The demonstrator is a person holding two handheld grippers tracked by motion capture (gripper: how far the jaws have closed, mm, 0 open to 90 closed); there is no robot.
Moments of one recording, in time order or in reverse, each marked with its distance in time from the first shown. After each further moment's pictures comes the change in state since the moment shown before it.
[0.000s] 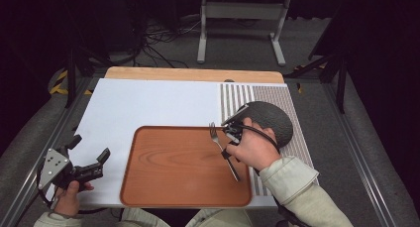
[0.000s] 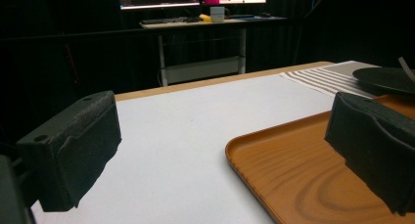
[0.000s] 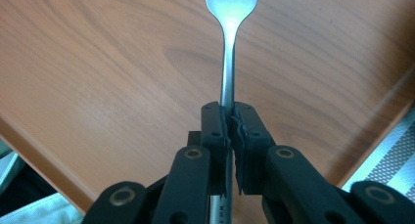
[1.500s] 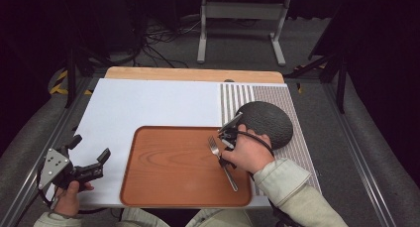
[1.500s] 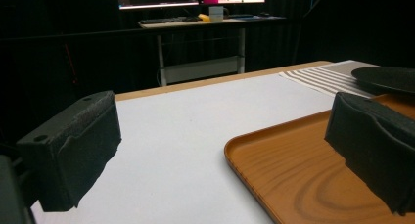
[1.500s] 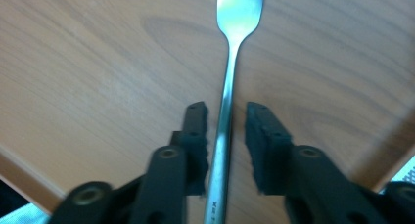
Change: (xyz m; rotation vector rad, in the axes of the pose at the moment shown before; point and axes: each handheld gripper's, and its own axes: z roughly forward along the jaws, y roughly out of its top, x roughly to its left) left arm 0.000 0.000 0.000 0.001 -0.003 0.003; right arm 0.001 -0.004 0.028 0.084 -0.024 0.052
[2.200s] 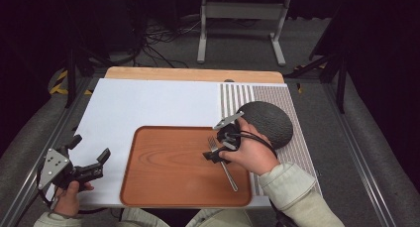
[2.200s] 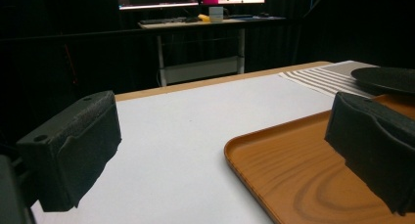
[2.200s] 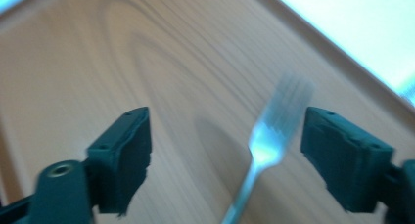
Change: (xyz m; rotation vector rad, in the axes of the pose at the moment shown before) left arm 0.000 0.000 0.000 -0.001 -0.001 -0.001; right arm 0.007 0.002 -0.012 -0.427 0.105 -0.420
